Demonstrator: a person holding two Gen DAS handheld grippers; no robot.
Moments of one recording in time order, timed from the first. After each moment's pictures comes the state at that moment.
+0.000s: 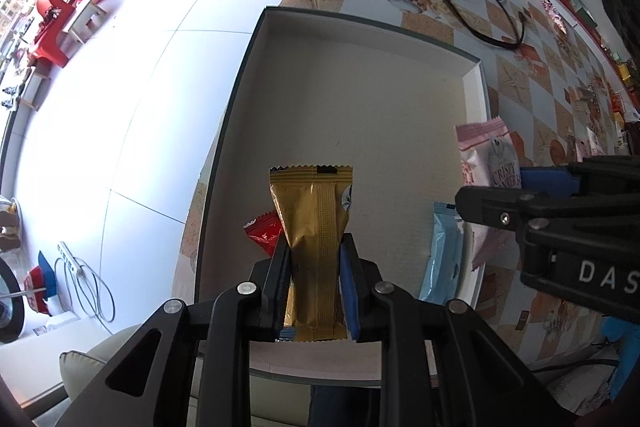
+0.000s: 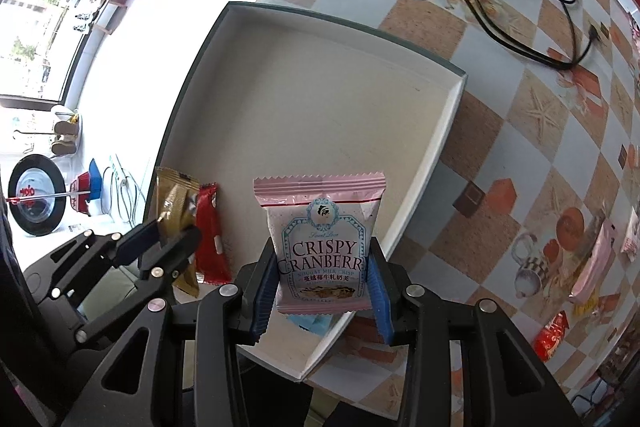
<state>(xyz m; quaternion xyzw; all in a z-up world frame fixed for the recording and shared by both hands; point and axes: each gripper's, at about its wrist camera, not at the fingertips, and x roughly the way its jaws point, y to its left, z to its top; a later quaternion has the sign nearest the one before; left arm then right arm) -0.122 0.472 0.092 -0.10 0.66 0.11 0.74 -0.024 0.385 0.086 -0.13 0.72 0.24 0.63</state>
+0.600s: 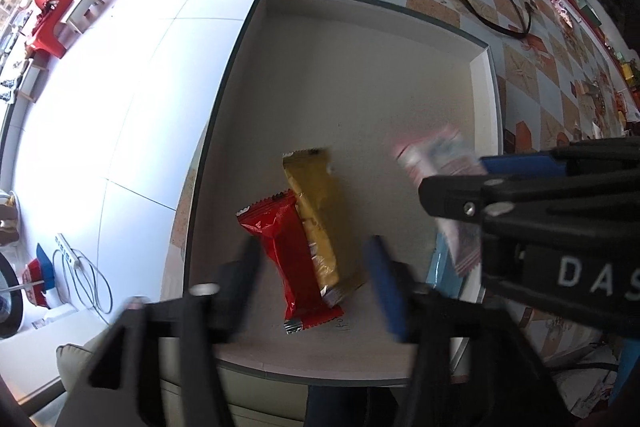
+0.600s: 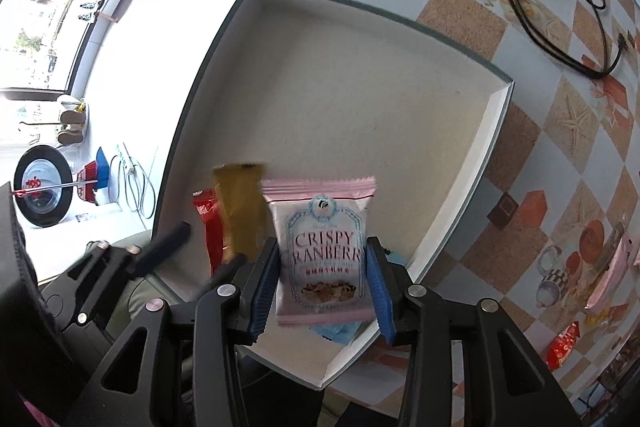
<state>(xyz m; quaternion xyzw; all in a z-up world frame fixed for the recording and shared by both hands) -0.126 0.473 0.083 -0.10 0.67 0.11 0.73 -0.021 0.404 0.072 -0.13 0.74 0.26 0.61</state>
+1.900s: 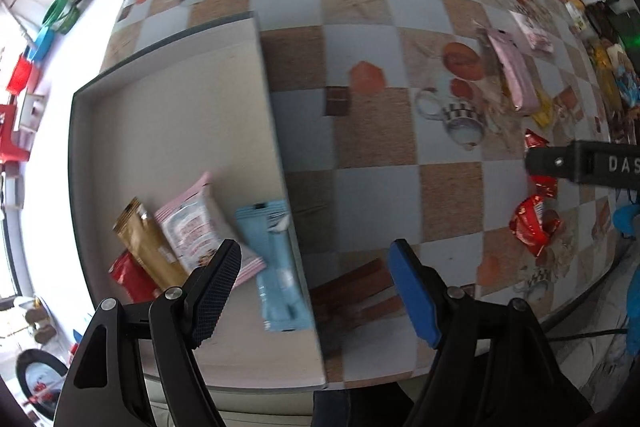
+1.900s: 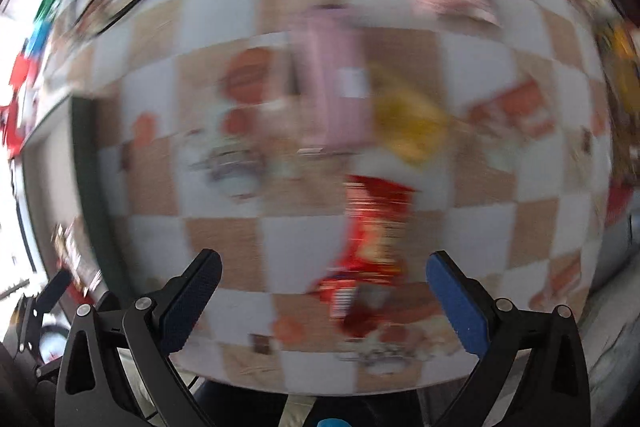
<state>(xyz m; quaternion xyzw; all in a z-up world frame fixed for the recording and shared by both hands) -0.084 0.317 0.080 0.03 0.70 -0.02 0.72 0.002 0.092 0.075 0.05 0.76 -0.03 0.65</state>
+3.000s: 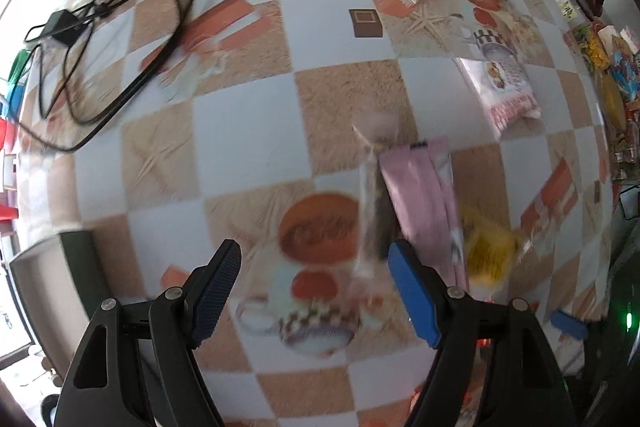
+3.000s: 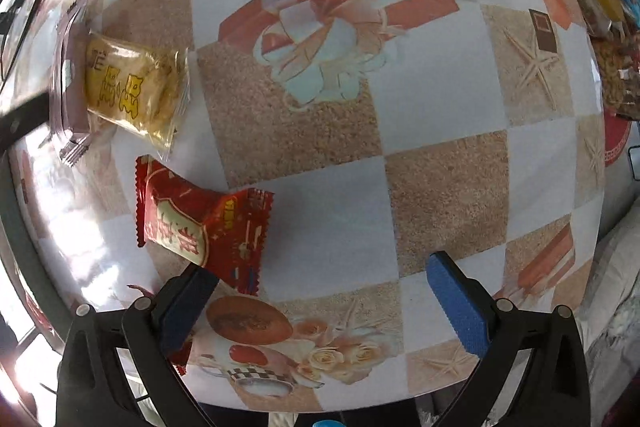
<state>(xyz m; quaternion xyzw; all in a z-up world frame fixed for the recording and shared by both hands) 0.080 0.131 0.019 0.07 0.70 -0.06 0.71 0.004 -0.063 0.017 0.09 0.78 -0.09 0.61</state>
